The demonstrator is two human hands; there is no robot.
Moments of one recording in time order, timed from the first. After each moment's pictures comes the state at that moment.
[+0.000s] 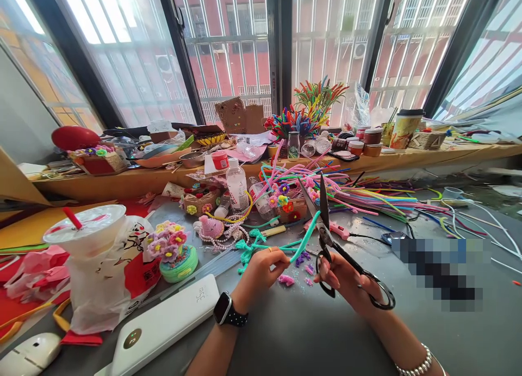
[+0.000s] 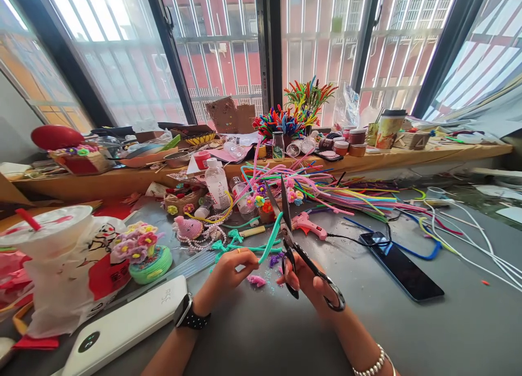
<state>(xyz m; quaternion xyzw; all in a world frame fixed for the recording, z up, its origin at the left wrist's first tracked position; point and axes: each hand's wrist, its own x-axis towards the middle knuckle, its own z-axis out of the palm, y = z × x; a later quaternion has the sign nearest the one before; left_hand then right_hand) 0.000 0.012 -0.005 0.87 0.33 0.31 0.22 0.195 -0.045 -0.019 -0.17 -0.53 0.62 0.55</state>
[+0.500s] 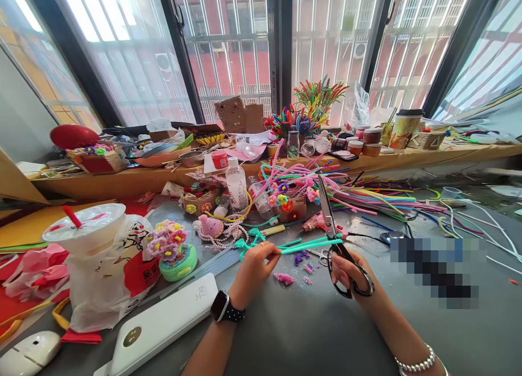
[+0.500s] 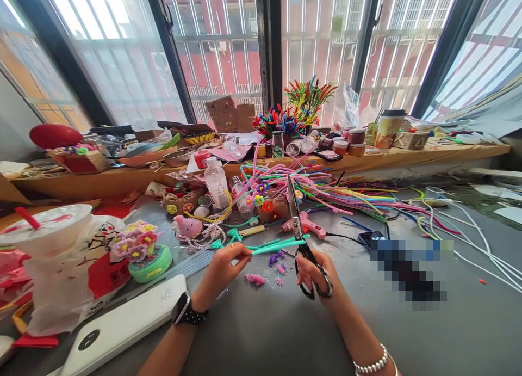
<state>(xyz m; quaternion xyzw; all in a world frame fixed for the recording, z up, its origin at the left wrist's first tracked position) -0.005 0.018 -0.010 0.84 0.40 0.32 0.17 0.202 -0.043 -0.022 -0.40 -0.52 0.49 0.58</state>
